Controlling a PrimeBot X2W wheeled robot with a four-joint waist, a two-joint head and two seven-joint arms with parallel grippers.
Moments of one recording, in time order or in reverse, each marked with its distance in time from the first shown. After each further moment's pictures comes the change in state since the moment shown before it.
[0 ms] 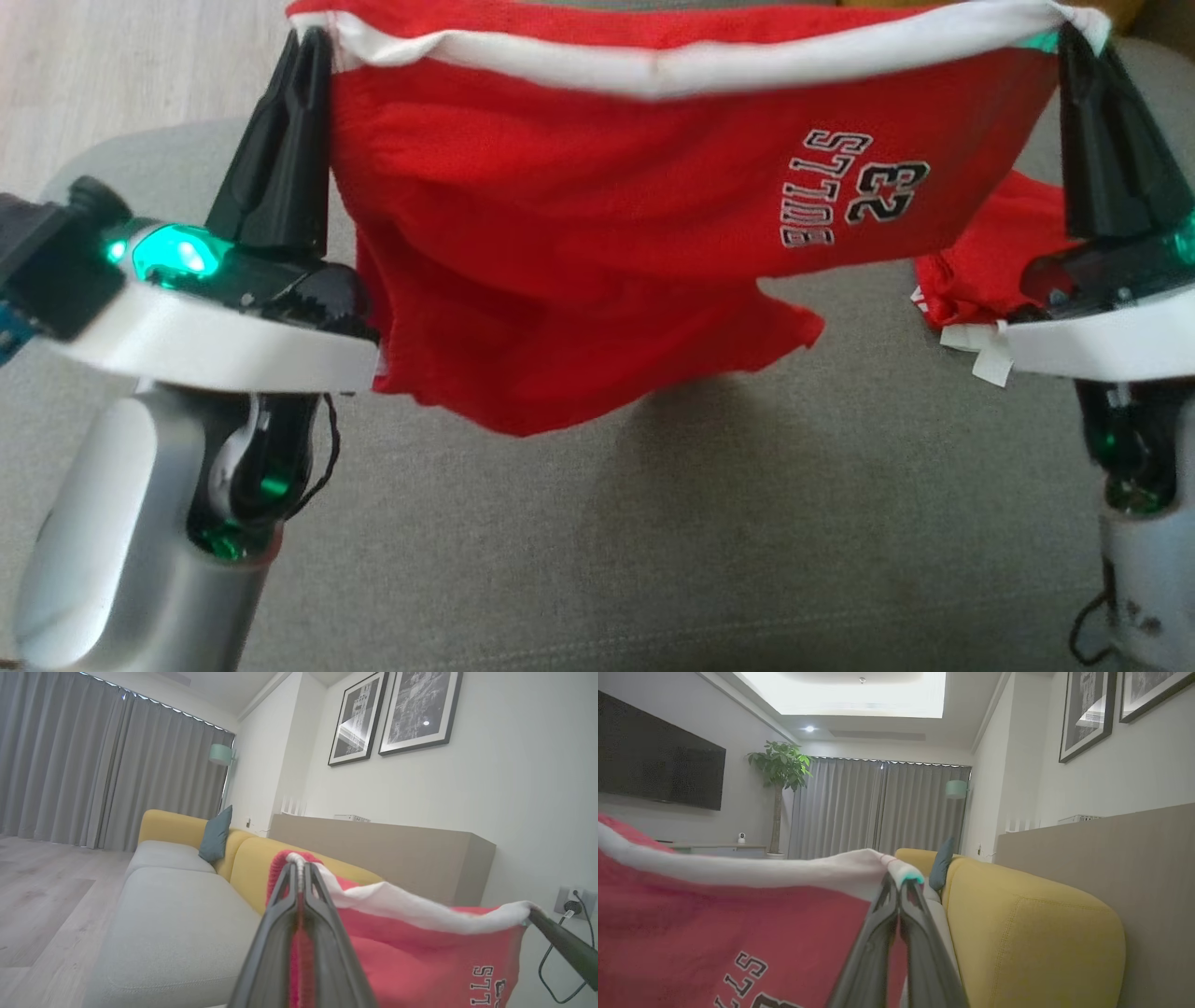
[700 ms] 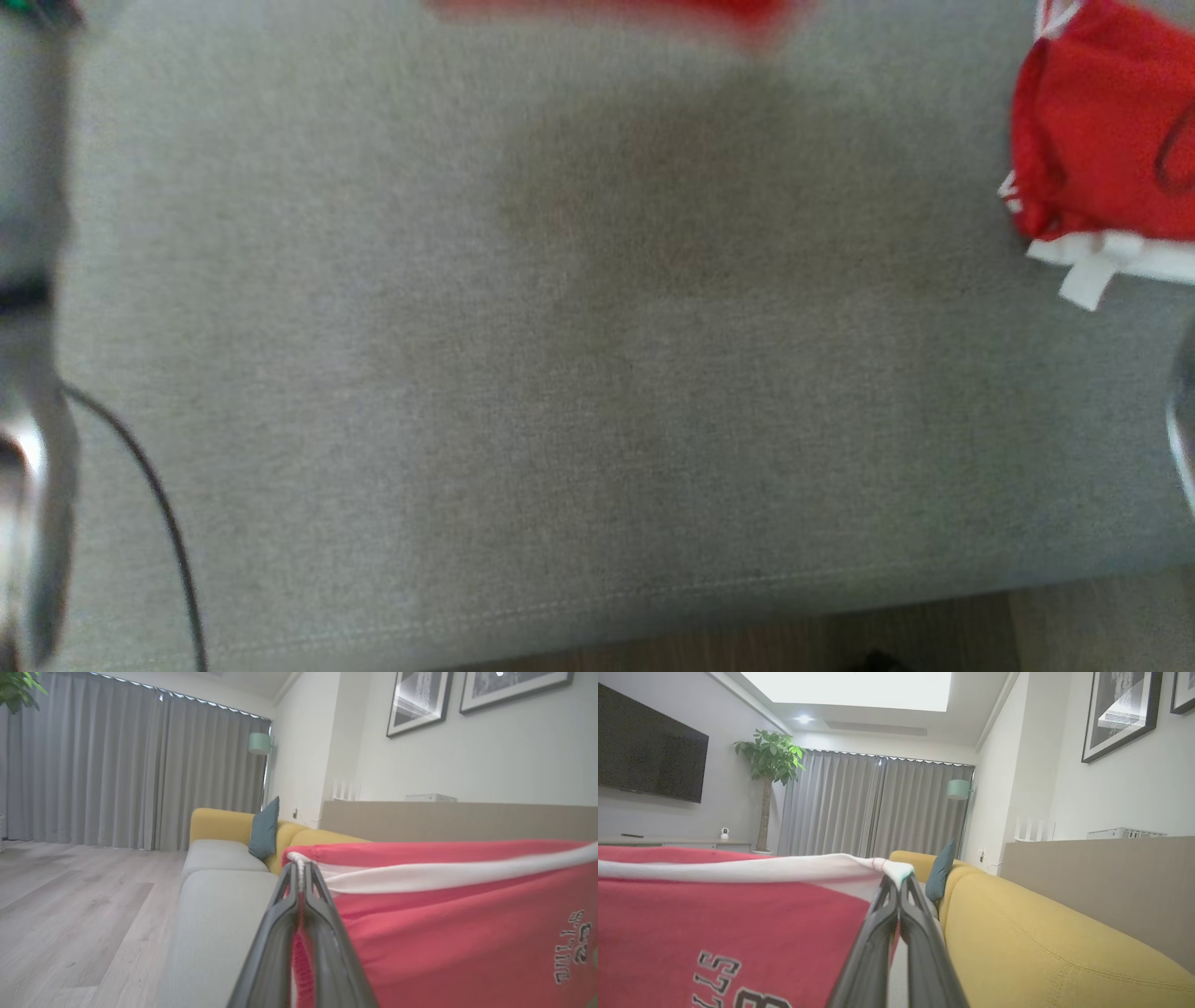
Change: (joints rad) left arm -0.850 -0.002 0.016 0.700 0.073 -0.130 -0.013; right arm -0.965 0.012 0.071 0.682 -0.023 0.000 -0.070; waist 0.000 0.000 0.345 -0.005
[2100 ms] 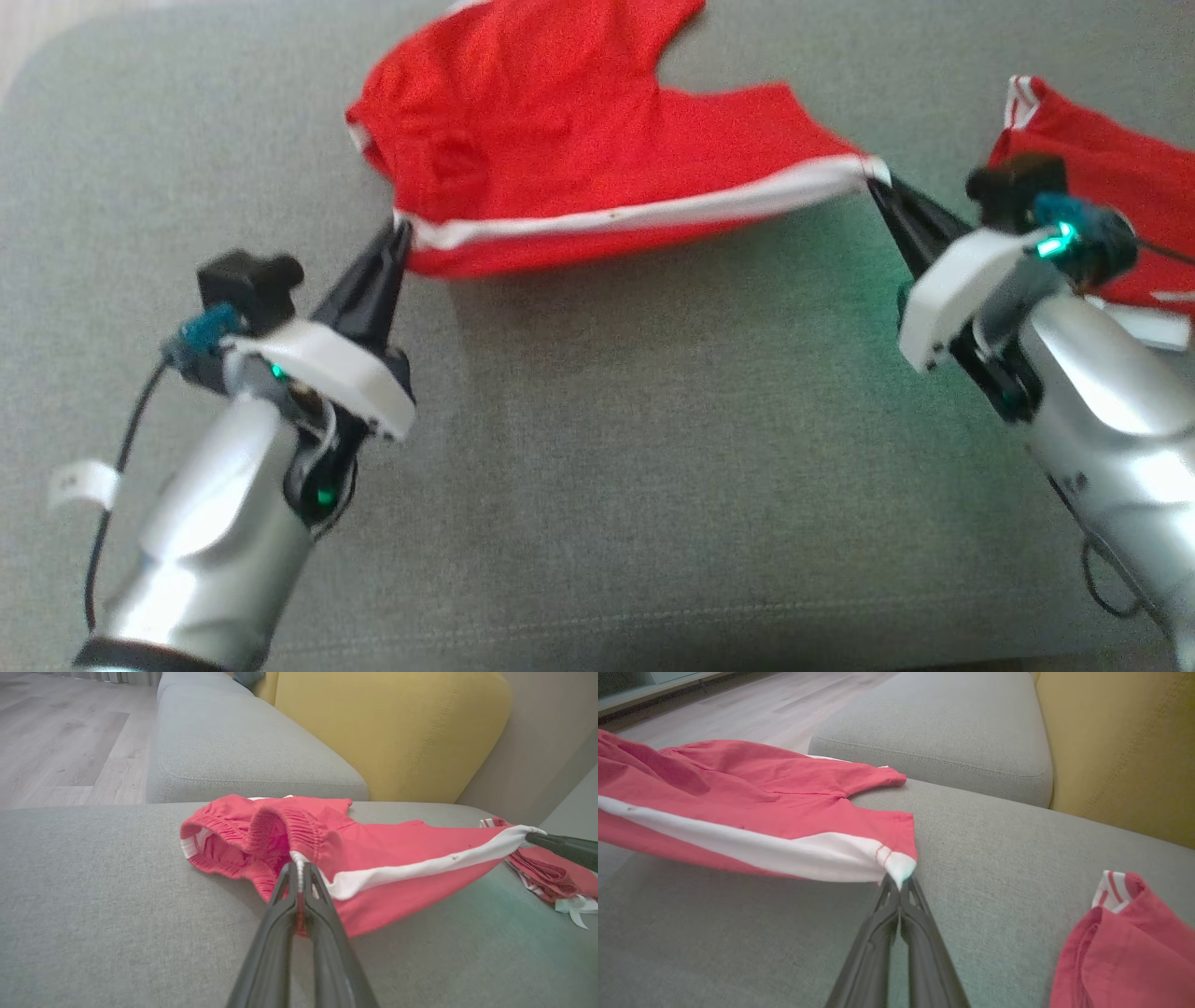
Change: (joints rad) left arm 0.685 -0.022 -0.242 0.145 -0.039 -0.097 -0.172; right arm 0.523 -0.168 0.571 0.355 0.389 0.000 -0.076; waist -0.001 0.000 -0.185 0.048
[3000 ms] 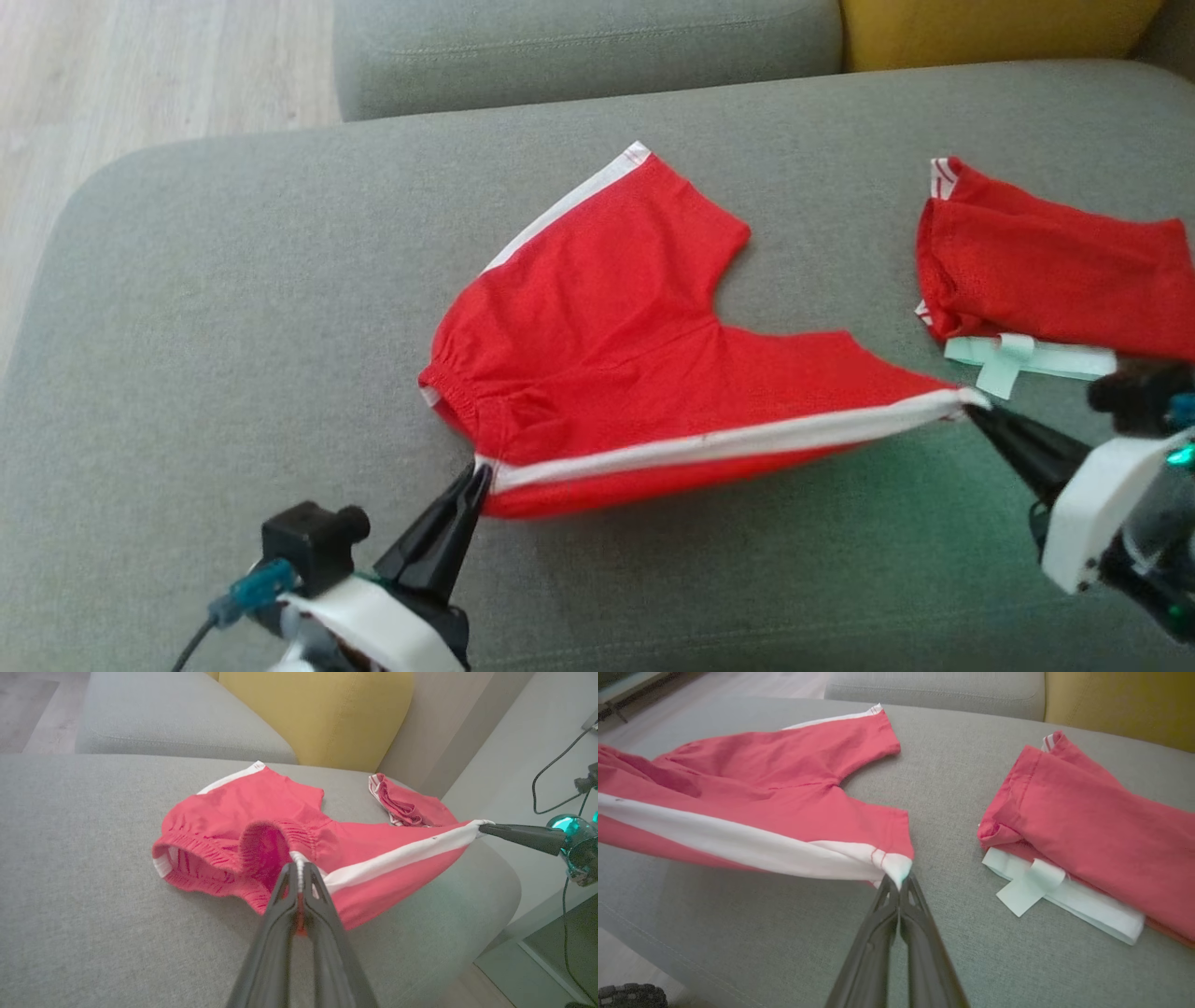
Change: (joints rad) left arm 0.545 0.124 -0.081 -0.582 -0.035 0.148 0.105; right arm 0.578 -0.386 -0.131 -0.617 0.208 0.000 0.259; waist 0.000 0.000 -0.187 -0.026
